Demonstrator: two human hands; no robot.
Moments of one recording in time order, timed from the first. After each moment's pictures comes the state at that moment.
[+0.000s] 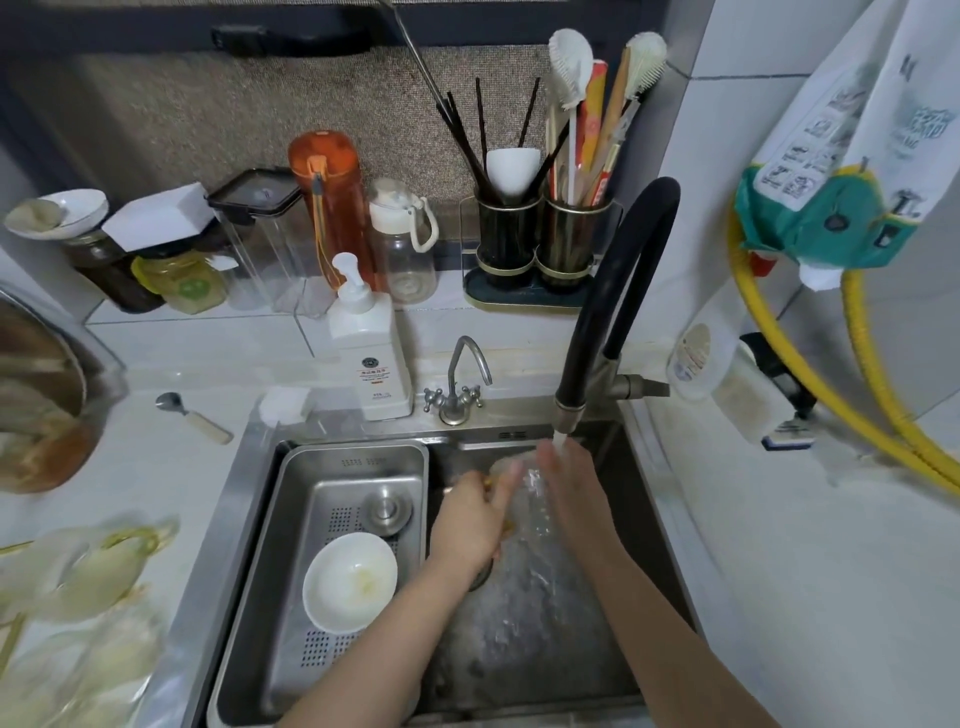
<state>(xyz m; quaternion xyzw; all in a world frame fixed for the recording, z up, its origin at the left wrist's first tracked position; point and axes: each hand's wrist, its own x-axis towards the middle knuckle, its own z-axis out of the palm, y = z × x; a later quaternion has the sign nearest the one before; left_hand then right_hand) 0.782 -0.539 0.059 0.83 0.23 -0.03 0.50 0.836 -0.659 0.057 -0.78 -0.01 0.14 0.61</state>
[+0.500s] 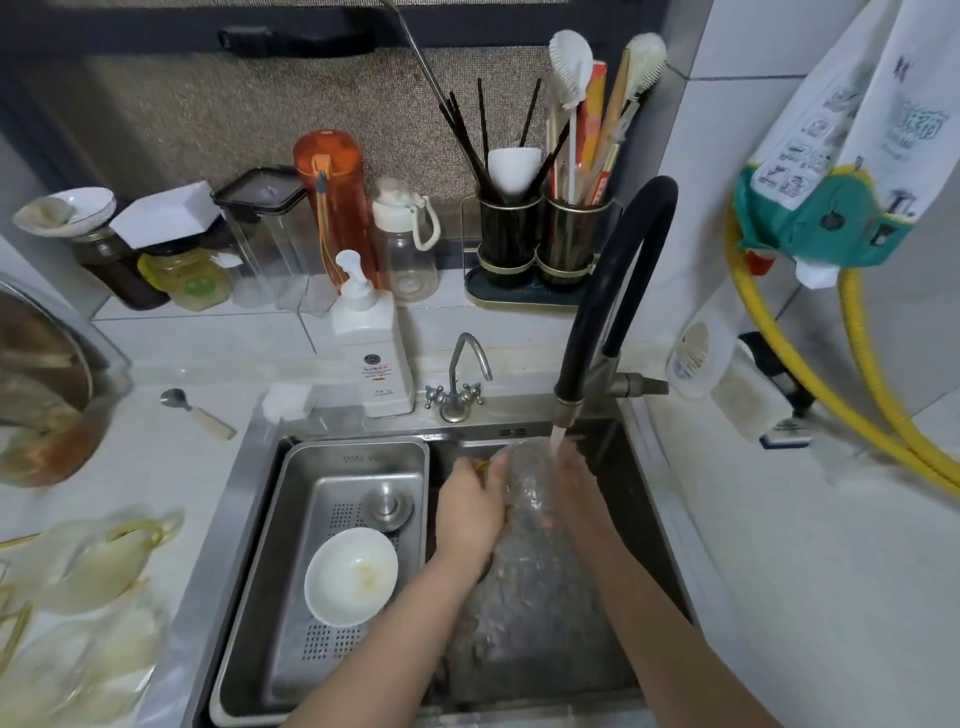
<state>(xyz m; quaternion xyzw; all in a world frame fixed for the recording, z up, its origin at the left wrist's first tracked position) 0.786 -0.542 0.053 0.79 0.28 0.05 0.54 0.828 -0.661 0.046 -0.87 -0.09 0.08 0.48</state>
